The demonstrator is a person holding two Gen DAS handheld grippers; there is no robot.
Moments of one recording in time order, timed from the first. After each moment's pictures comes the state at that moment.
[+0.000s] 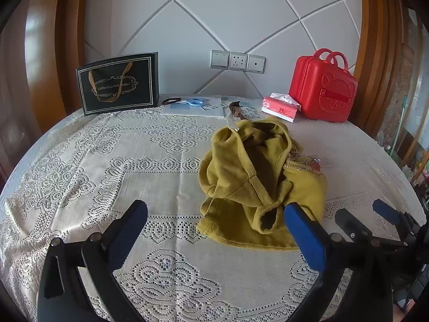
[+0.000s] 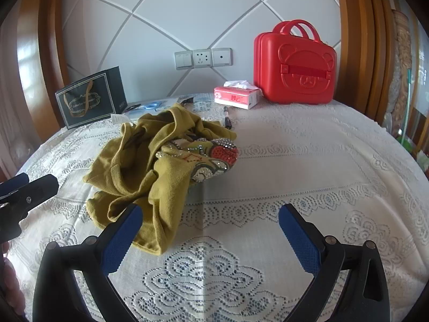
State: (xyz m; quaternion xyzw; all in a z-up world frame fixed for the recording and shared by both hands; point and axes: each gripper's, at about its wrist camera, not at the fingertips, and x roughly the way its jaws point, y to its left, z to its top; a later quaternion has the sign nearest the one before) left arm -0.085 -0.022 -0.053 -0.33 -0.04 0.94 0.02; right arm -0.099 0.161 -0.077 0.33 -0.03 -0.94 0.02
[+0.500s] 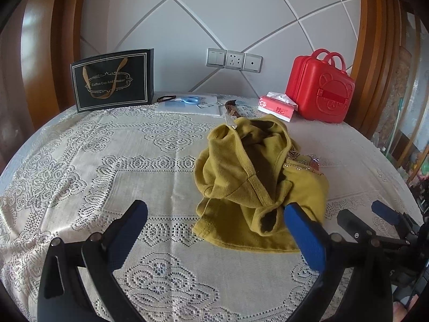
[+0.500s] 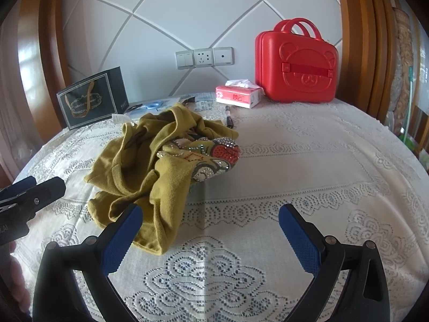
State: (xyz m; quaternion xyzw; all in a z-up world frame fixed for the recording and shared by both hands) left arm -0.095 -0.027 -0.067 -0.33 -0.05 0.94 0.04; right arm -0.102 0.164 -0.079 0.33 -0.03 -0.94 0.02
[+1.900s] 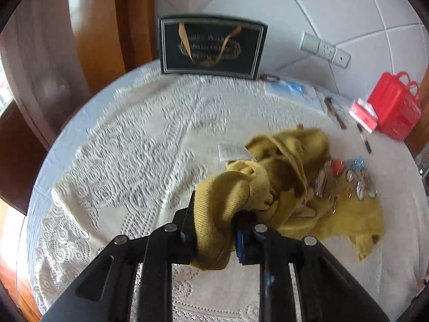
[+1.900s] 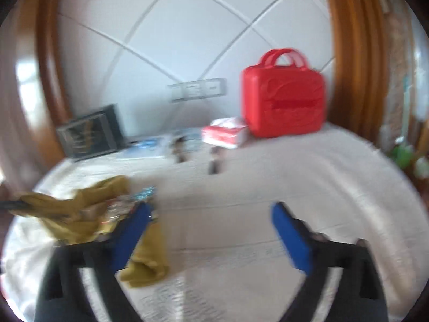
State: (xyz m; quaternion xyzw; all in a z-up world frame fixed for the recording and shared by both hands) left arm -0.125 -0.225 -0.042 -0.45 -0.10 0.88 -0.08; right arm -0.108 0.212 -0.003 0.29 -0.06 -0.95 0.05
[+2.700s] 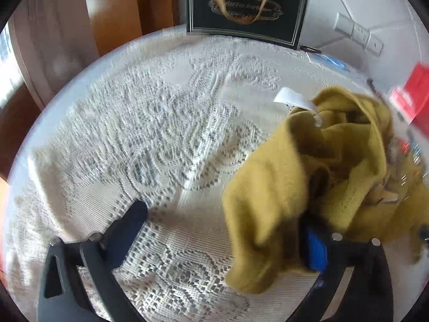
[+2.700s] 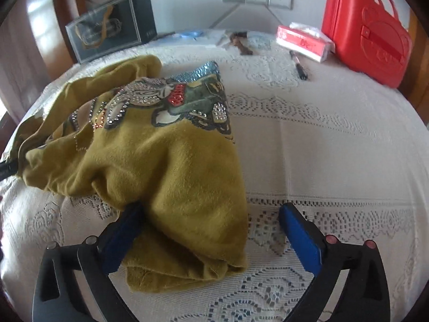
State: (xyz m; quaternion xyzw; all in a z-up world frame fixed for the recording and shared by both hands) left arm -0.142 -0.256 -0.142 -0.47 -0.11 0.87 -0.13; right arm -0.187 0.099 -0.141 0.48 0.03 -0.87 0.10
